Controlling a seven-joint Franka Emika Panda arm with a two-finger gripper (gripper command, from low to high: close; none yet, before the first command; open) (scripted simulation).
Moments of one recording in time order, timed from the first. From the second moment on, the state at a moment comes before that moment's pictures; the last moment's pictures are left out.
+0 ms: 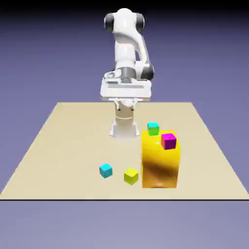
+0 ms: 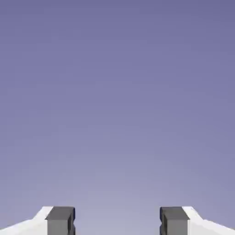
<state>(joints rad) 0.04 -0.58 -0.04 -2.81 -0.01 3.04 0.71</state>
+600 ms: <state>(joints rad) 0.53 -0.67 -0.70 -2.82 -0.10 3.14 0.32</state>
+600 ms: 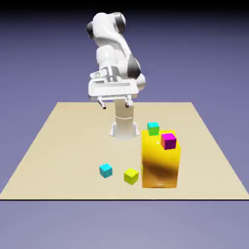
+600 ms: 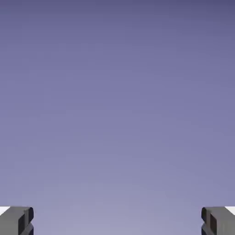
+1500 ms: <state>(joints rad) 1.25 -0.81 -1.67 -2.84 -0.24 3.29 -0.27</state>
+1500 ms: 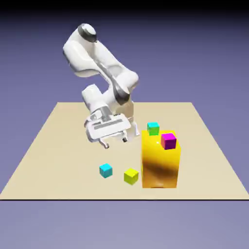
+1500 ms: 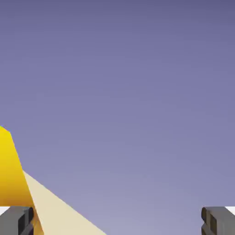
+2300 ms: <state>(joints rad) 1.82 -1.00 -2.26 -2.73 -0.26 3.48 -0.58</state>
